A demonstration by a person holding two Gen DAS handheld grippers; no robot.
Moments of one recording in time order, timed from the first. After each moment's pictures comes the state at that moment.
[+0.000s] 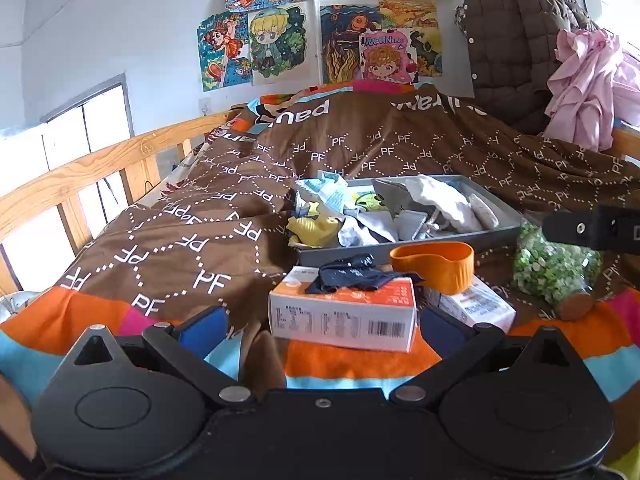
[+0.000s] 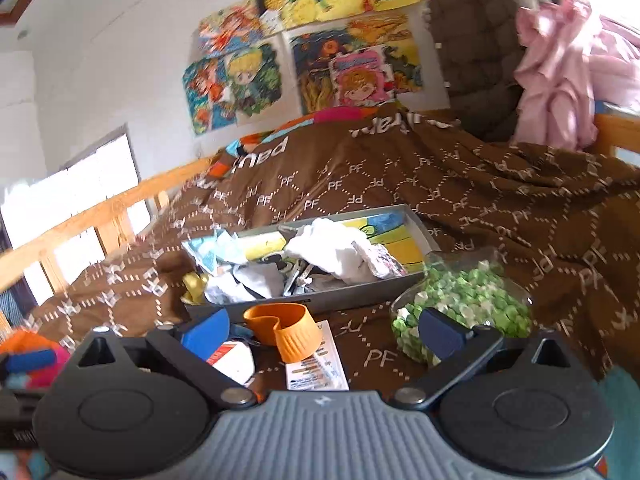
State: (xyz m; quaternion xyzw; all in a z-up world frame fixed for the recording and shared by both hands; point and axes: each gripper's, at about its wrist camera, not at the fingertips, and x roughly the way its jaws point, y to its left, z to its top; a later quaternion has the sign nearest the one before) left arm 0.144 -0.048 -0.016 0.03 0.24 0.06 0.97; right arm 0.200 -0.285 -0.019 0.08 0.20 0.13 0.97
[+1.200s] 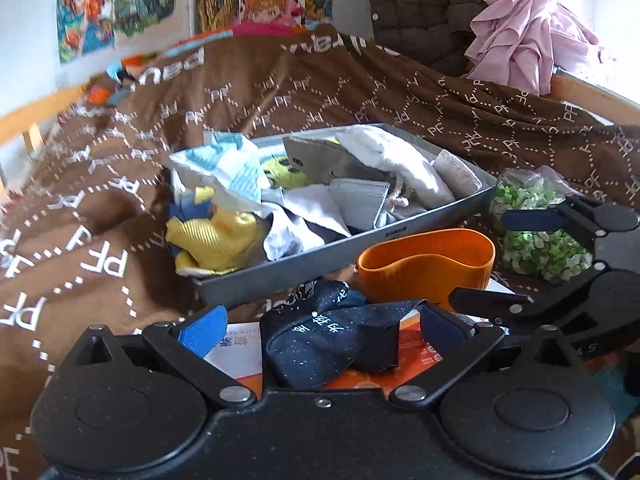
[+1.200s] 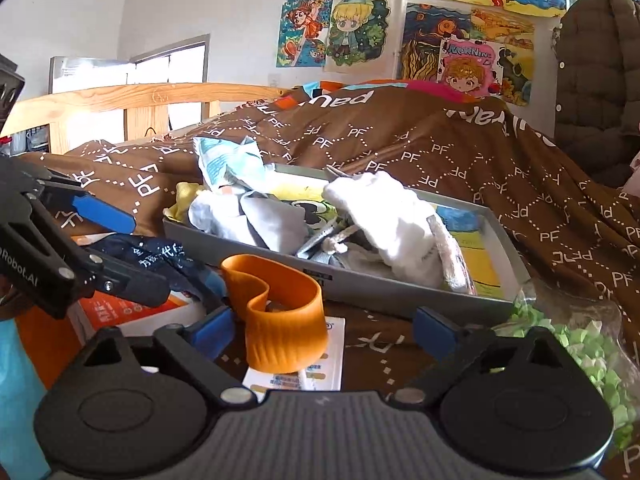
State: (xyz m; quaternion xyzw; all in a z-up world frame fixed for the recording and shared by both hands) left arm 0.306 -0.008 -0.065 0.05 0.31 -0.15 0.94; right arm 0.295 -0.240 -0.085 -0.09 0.20 0.23 0.95
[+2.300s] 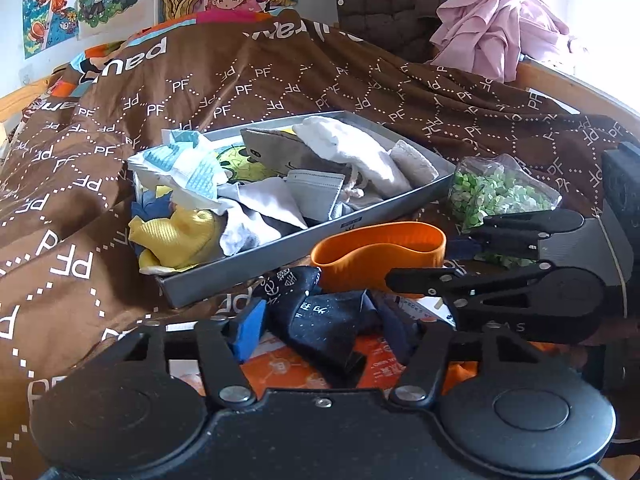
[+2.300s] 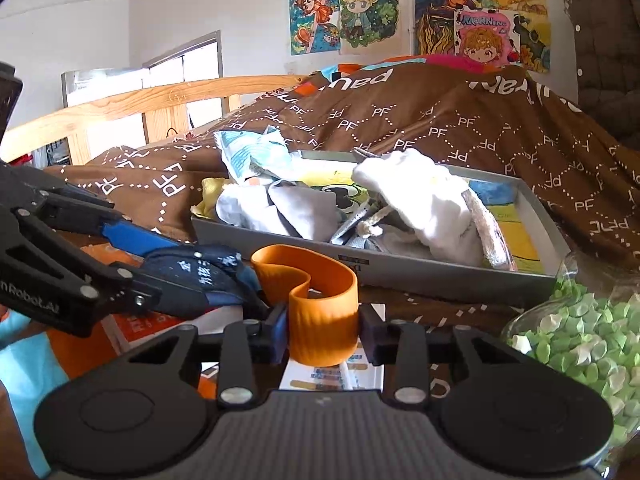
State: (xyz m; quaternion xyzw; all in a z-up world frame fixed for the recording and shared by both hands) left arm 0.301 -0.023 -0.056 0.06 0.34 -0.20 0.92; right arm 0.298 -0.237 -0.087 -0.05 0.25 0.27 0.93
